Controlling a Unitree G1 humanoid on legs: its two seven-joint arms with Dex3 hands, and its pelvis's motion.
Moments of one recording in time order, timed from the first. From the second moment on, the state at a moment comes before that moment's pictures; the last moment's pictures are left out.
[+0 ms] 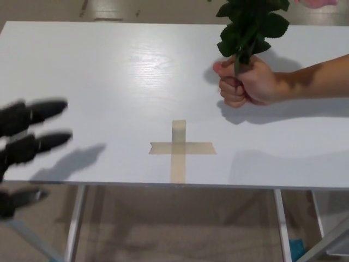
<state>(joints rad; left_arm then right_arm) 0.06 0.51 0.46 -0.23 -0.41 0.24 -0.85 -0.28 -0.28 -0.09 1.32 -0.11 -0.09 -0.01</state>
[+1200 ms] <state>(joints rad) 0.00 0.41 0.27 0.89 -0.26 0.09 -0.55 -0.23 -0.27 -0.05 1.33 -0.11 -0.09 -0.01</state>
